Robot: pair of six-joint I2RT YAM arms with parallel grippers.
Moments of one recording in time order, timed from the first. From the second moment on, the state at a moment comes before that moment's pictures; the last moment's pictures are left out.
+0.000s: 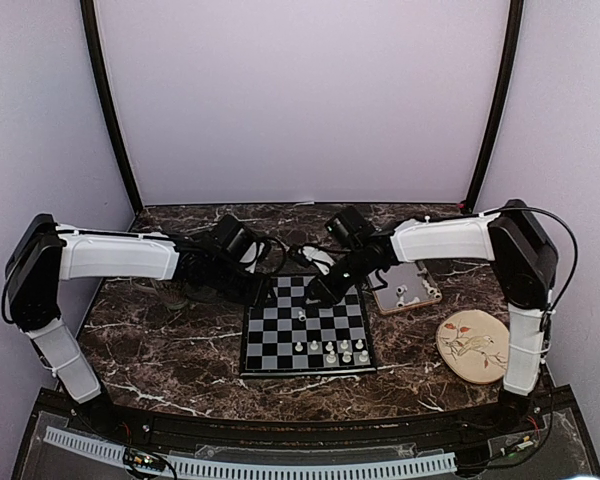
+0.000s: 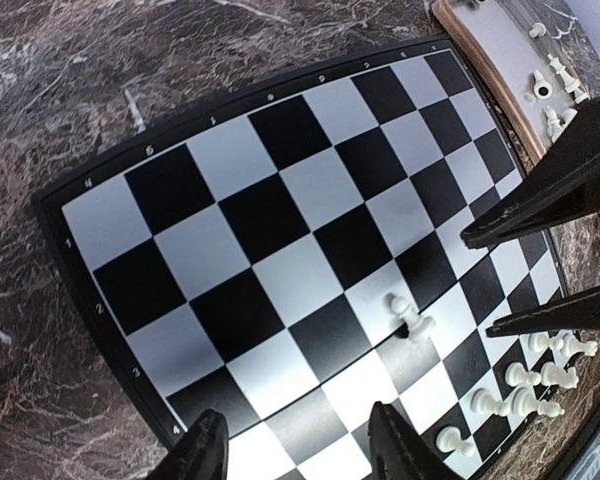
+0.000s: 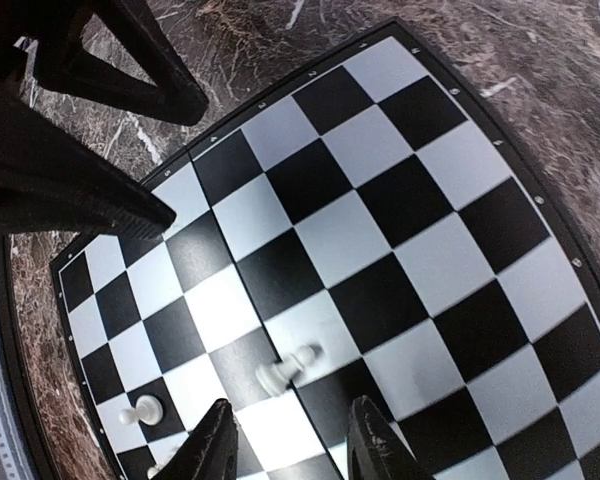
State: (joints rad) left arm -0.78 1.71 1.14 -0.39 0.06 -0.43; right arm 0.77 1.95 1.36 -0.41 -0.47 -0.14
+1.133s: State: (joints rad) left arm -0.78 1.65 1.06 -0.39 0.05 -0.46; right arm 0.87 2.08 1.49 -0.51 -0.19 -0.15
